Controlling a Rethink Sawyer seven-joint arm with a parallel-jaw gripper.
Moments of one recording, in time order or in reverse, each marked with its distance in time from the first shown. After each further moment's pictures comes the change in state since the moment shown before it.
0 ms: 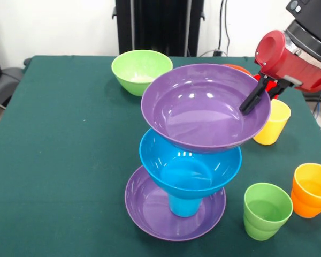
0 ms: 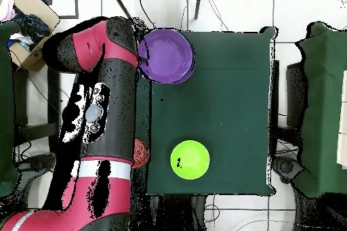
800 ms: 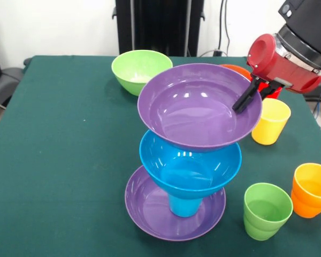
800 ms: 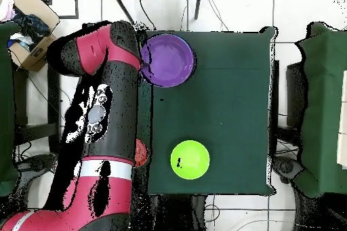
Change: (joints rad) arm 0.000 0.000 0.000 0.030 0.000 0.000 0.000
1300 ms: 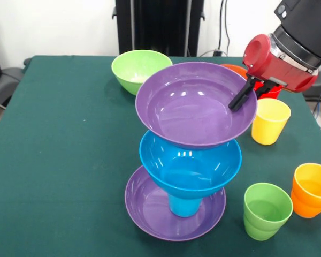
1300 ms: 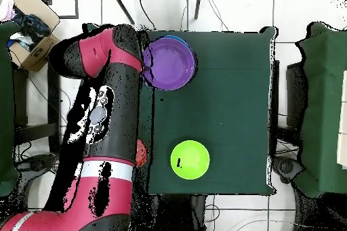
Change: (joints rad) arm 0.000 -0.004 0.000 0.029 0.000 0.000 0.000
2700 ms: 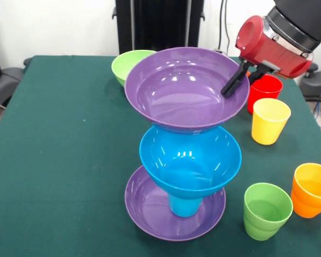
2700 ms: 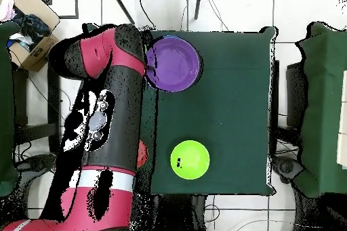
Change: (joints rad) arm 0.000 -0.041 -0.023 0.035 0.000 0.000 0.000
